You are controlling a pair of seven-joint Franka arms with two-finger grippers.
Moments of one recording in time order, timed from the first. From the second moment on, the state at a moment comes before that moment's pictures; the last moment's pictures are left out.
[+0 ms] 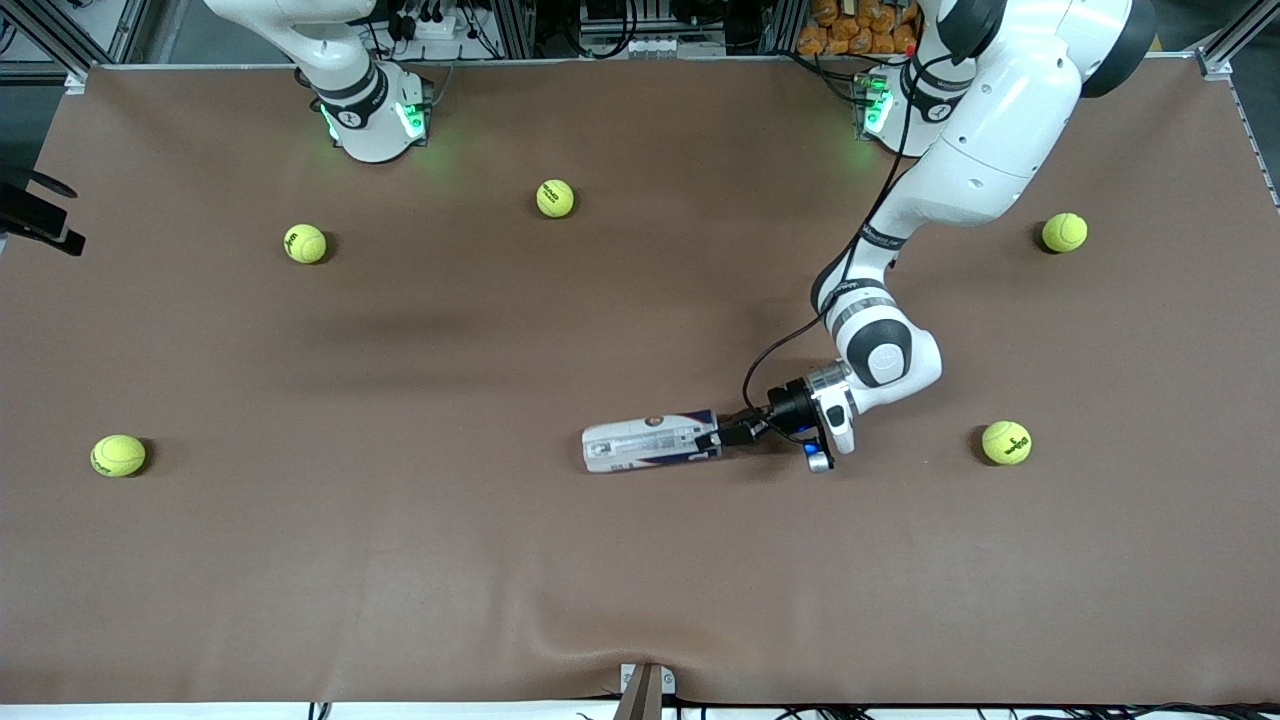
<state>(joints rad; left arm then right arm) -0.25 0.80 -0.18 -1.72 -1.91 2.32 0.64 0.01 0.03 -0.17 -1.45 0.03 1.42 -0.08</state>
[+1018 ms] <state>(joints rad) -0.33 0.54 -0.19 -1.60 -0.90 2.34 -0.45 0.10 0.04 -0.17 -1.45 -0.02 1.45 -0.08</state>
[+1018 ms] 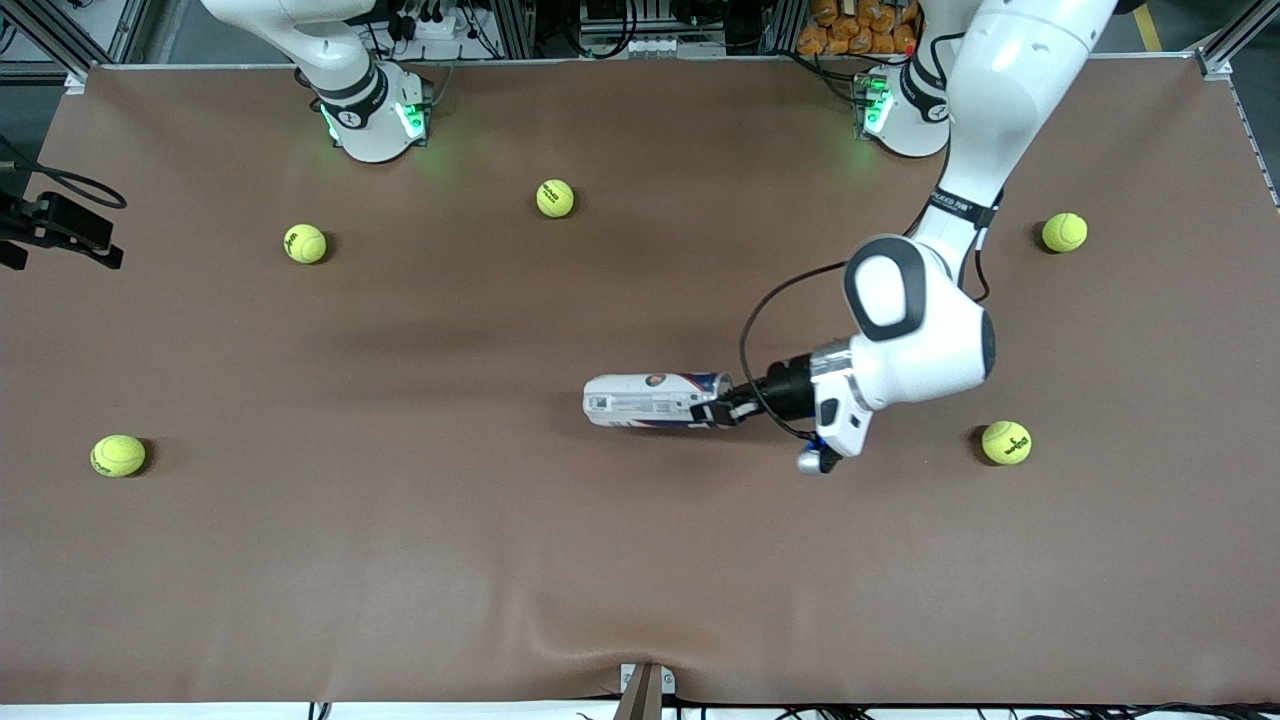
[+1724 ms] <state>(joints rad) -0.56 0.54 -0.19 -1.50 -0.06 2.25 -1.10 0.04 0.03 -0.18 -1.45 -0.02 1.43 -0.08</state>
